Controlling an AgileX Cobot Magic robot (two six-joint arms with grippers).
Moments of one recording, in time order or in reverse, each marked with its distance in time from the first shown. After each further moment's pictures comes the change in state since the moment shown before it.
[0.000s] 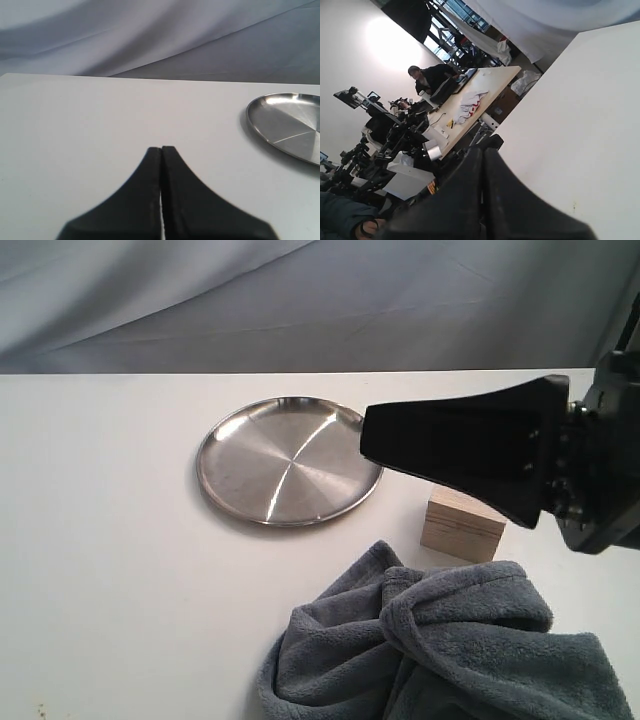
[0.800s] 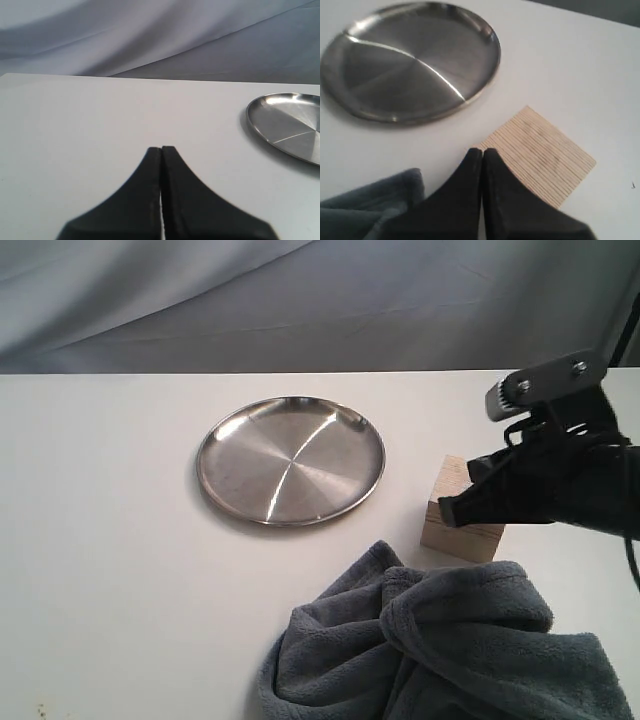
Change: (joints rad) left arm 0.000 0.000 0.000 0.000 0.000 0.000; right arm 0.000 0.407 -0.005 -0.369 -0.886 -0.305
